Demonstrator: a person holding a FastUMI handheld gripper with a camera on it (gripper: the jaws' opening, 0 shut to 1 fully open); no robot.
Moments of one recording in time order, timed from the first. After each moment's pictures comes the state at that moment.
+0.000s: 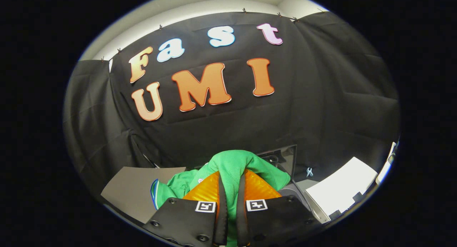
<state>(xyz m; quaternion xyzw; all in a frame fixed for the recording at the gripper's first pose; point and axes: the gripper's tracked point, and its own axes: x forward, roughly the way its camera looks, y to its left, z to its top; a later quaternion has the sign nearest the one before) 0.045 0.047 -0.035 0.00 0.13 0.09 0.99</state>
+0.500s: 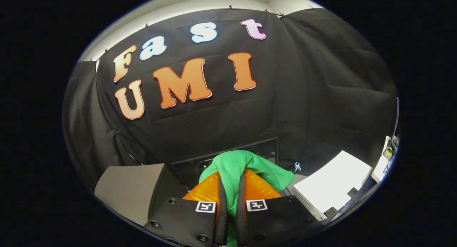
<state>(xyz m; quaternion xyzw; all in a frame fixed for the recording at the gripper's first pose) 0.056 -0.006 -0.067 -0.01 0.15 0.04 0.99</state>
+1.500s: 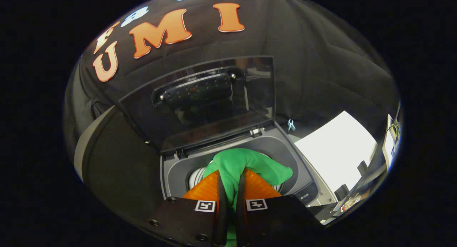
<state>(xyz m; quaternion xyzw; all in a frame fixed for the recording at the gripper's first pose) 0.080 -0.043 -0.292 -0.01 0.34 -0.01 0.94</state>
